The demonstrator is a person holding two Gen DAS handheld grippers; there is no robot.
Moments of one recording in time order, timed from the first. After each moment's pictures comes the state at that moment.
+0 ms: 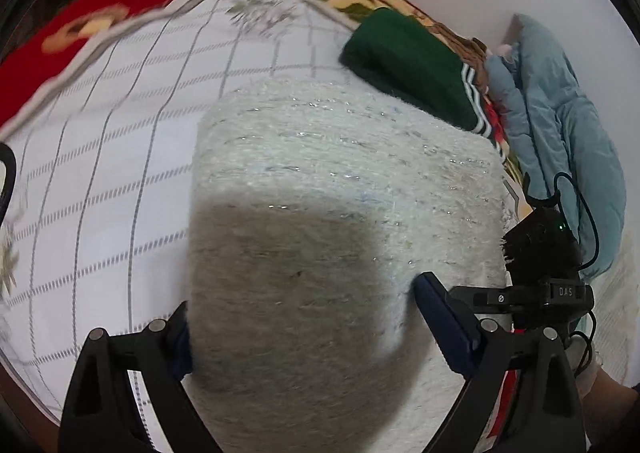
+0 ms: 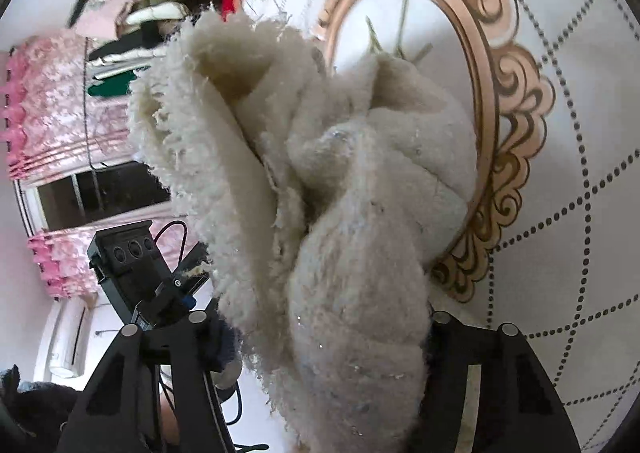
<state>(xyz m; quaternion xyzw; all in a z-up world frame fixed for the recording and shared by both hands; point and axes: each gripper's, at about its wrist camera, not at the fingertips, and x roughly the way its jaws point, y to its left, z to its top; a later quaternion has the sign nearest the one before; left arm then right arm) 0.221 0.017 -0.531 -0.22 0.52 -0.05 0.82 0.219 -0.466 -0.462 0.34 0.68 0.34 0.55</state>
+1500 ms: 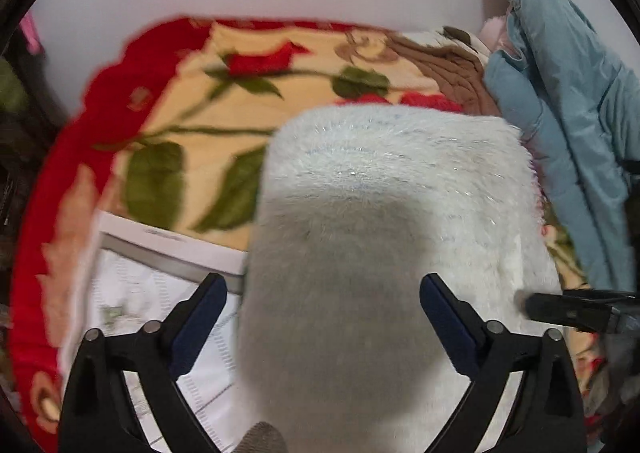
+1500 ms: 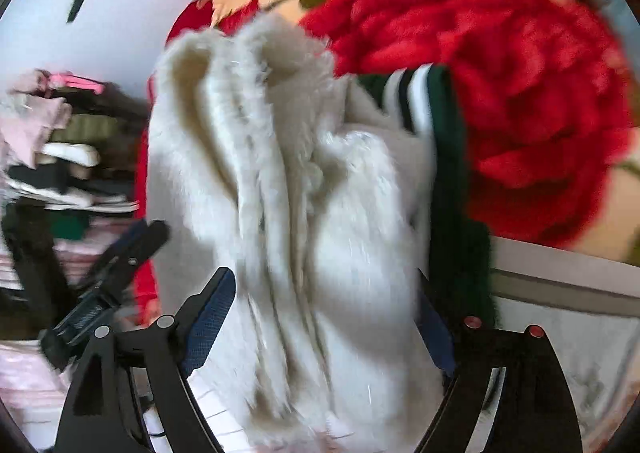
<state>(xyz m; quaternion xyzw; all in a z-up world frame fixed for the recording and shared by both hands) 0.631 -0.087 -0.472 0.00 0.50 -0.07 0.86 0.571 -0.609 -0.302 0.21 0.61 0.08 0.76</state>
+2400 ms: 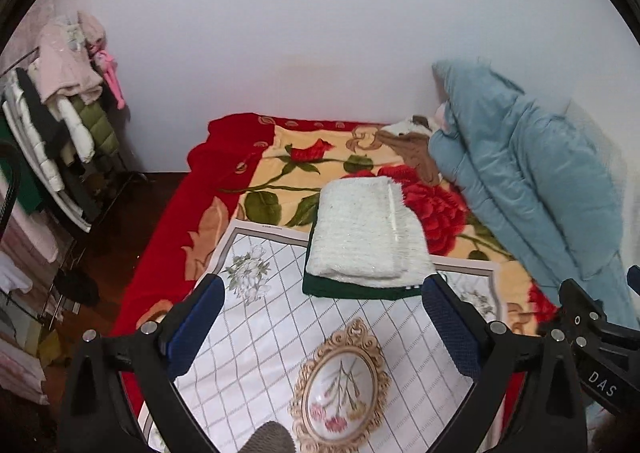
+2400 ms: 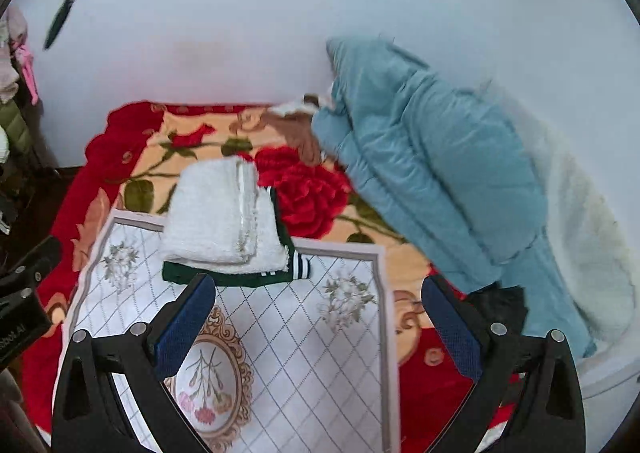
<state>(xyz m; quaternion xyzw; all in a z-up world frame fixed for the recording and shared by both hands) 0.295 -0.044 -0.175 0.01 0.38 -0.04 0.92 0.157 -0.436 0.073 -0.04 0.40 -0.22 0.89</state>
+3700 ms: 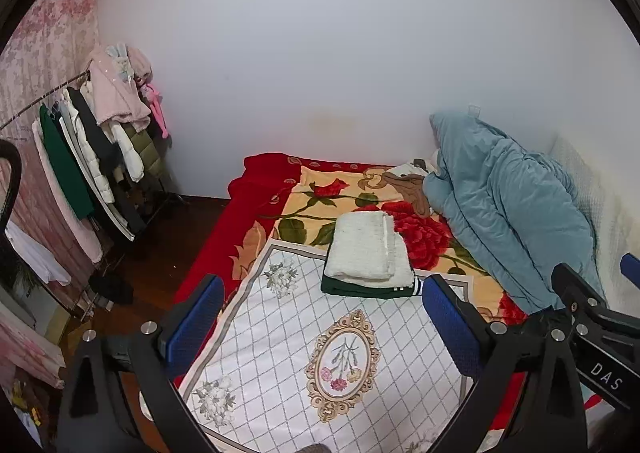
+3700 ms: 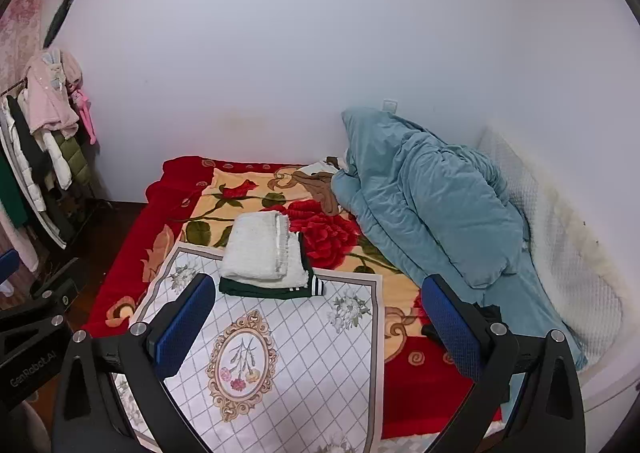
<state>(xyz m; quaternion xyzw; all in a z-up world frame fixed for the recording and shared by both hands) 0.127 -0.034 -0.041 0.01 0.33 -0.01 0.94 -0.049 -0.389 0.276 -0.03 0.33 -0.15 0.93</state>
